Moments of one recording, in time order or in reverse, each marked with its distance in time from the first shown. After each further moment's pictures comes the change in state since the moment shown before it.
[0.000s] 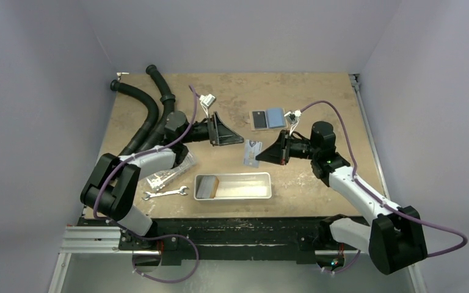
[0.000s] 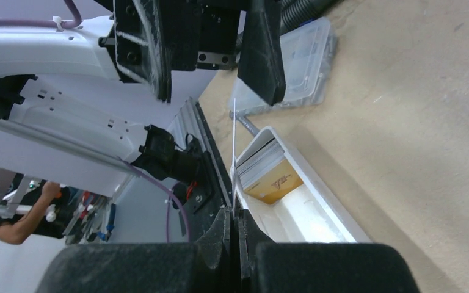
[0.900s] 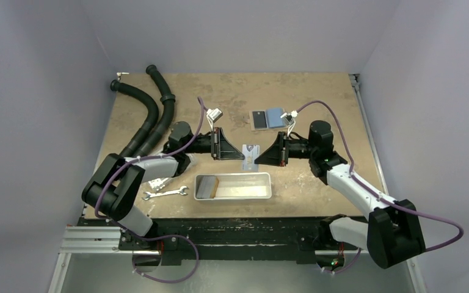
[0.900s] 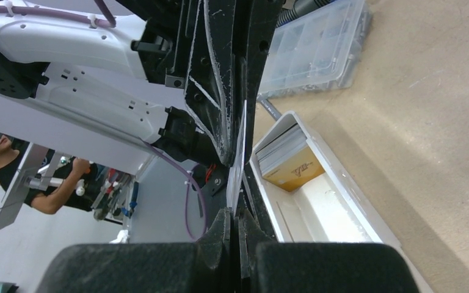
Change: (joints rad) left arm -0.080 0.015 -0.120 0.109 0.076 -0.086; right arm 0.000 0.056 0.001 0.053 -0.121 0.031
